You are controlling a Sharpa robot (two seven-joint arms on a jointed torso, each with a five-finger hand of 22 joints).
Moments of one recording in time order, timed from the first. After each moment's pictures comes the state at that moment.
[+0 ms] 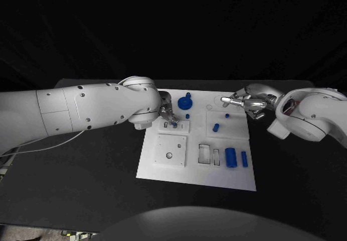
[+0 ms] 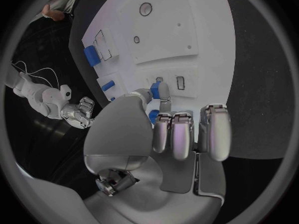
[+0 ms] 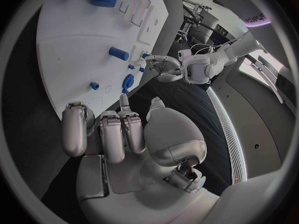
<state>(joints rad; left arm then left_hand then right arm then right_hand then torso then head) 1.42 -0.60 -0.23 1.47 -1.01 0.04 -0.70 1.31 -0.12 0.32 0.34 0.47 1.05 0.01 0.44 0.83 1.46 -0.06 1.57 1.31 1.46 -0.10 1.57 1.31 0.04 1.46 0.01 1.48 1.31 1.40 -0.96 -0.23 1.60 -0.82 -0.13 -0.09 1.06 0.23 -0.26 0.28 0.27 0.74 0.13 0.24 0.47 1.46 0.04 1.57 1.31 1.46 0.00 1.57 1.31 0.04 1.37 0.13 1.39 1.31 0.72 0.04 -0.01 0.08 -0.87</state>
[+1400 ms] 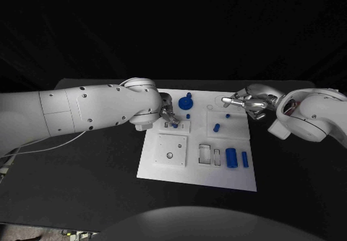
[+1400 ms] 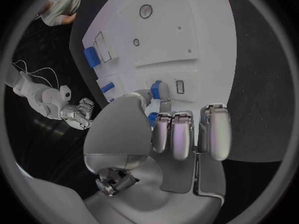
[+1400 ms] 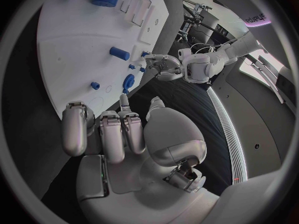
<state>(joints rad) 1.41 -0.59 -0.23 1.47 -1.00 0.04 -0.70 1.28 -0.11 0.36 0.31 0.36 1.04 0.01 0.43 0.84 1.46 -0.06 1.57 1.31 1.46 -0.10 1.57 1.31 0.04 1.46 0.02 1.48 1.31 1.40 -0.96 -0.23 1.60 -0.82 -0.13 -0.09 1.07 0.23 -0.26 0.28 0.27 0.74 0.13 0.24 0.47 1.46 0.04 1.57 1.31 1.46 0.00 1.57 1.31 0.05 1.37 0.12 1.39 1.31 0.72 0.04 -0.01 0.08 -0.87</state>
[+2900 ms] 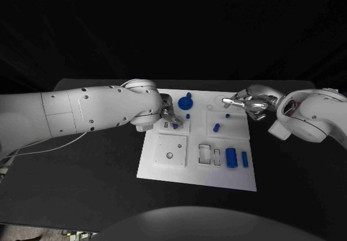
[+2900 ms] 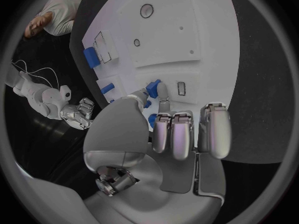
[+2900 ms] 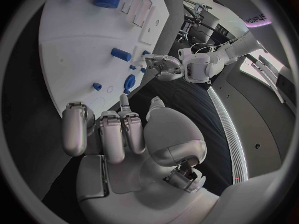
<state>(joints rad) 1.40 -0.59 -0.23 1.46 -1.00 0.04 -0.70 1.19 -0.10 0.28 0.28 0.16 1.04 0.02 0.39 0.84 1.46 -0.06 1.57 1.31 1.47 -0.10 1.57 1.31 0.04 1.46 0.02 1.46 1.31 1.40 -0.96 -0.23 1.60 -0.82 -0.13 -0.09 1.07 0.23 -0.27 0.28 0.27 0.74 0.13 0.24 0.47 1.46 0.04 1.57 1.31 1.46 0.00 1.57 1.31 0.05 1.37 0.12 1.39 1.31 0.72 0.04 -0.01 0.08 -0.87</state>
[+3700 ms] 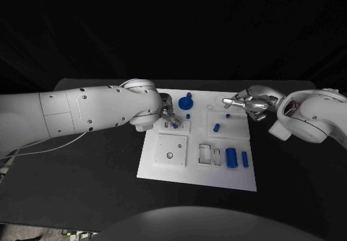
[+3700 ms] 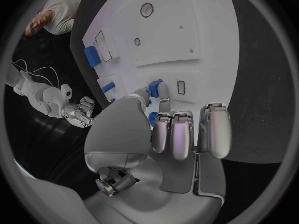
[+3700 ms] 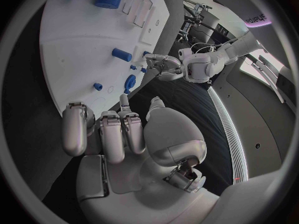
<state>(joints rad) 1.40 -0.60 -0.22 1.48 -1.01 0.02 -0.69 1.26 -0.08 0.27 0.23 0.24 1.04 0.01 0.38 0.84 1.46 -0.06 1.57 1.31 1.47 -0.10 1.57 1.31 0.04 1.46 0.02 1.46 1.31 1.39 -0.97 -0.23 1.59 -0.82 -0.12 -0.09 1.07 0.23 -0.27 0.28 0.27 0.74 0.13 0.24 0.47 1.46 0.04 1.57 1.31 1.46 0.00 1.57 1.31 0.05 1.37 0.12 1.39 1.31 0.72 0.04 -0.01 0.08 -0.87</state>
